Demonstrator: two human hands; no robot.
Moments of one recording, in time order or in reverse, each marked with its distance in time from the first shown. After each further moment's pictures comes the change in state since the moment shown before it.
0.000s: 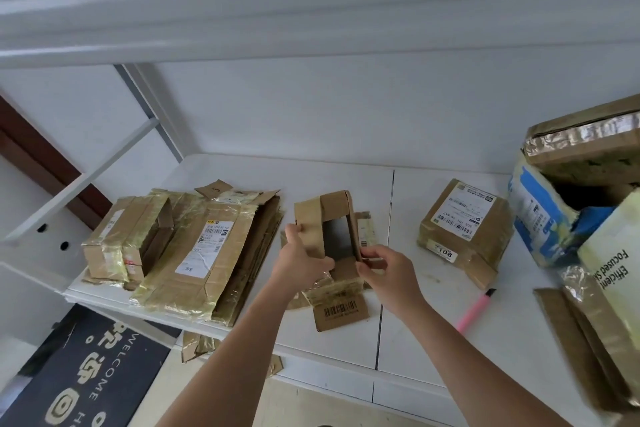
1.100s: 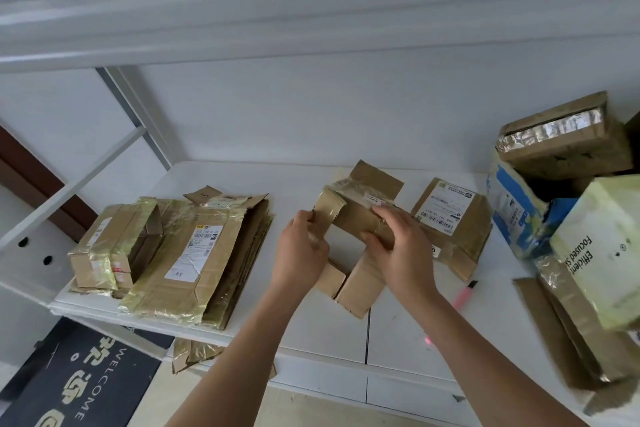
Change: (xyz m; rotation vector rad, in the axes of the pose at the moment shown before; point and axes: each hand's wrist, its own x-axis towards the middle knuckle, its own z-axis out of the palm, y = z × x) left_hand -0.029 0.025 0.012 0.121 0.260 0.421; right_hand -0.003 -0.034 -0.040 -0.286 0.352 -0.358
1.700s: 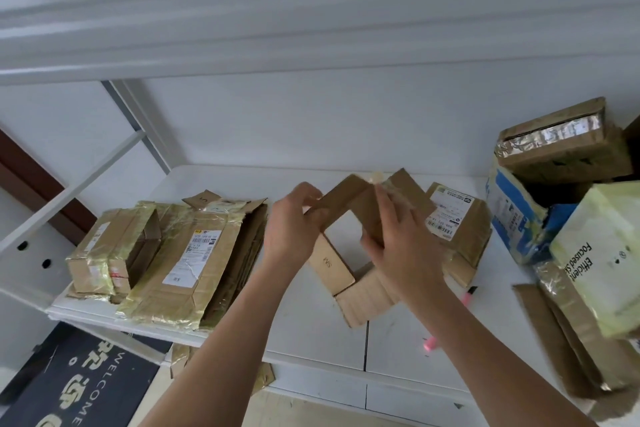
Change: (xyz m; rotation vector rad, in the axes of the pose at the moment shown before) left_hand 0.024 0.035 -0.030 0.042 0.039 0.099; right_hand 0.014 -0.015 -0.019 -0.427 -0.060 -0.142
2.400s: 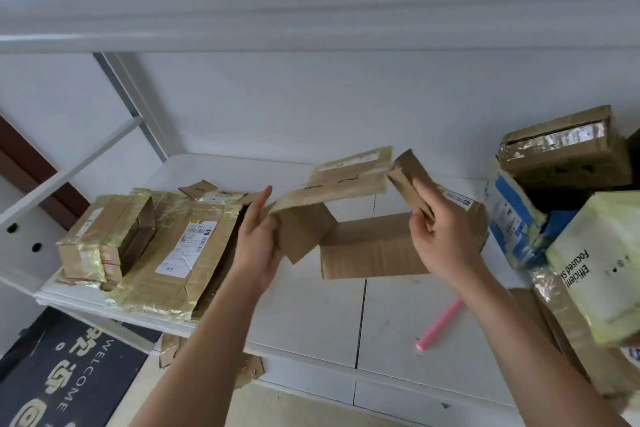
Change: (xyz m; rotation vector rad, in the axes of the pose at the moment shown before) left_hand -0.013 -0.050 0.002 -1.096 0.098 -0.478; right_hand 0.011 0.024 -0.045 0.557 -0.001 0.047
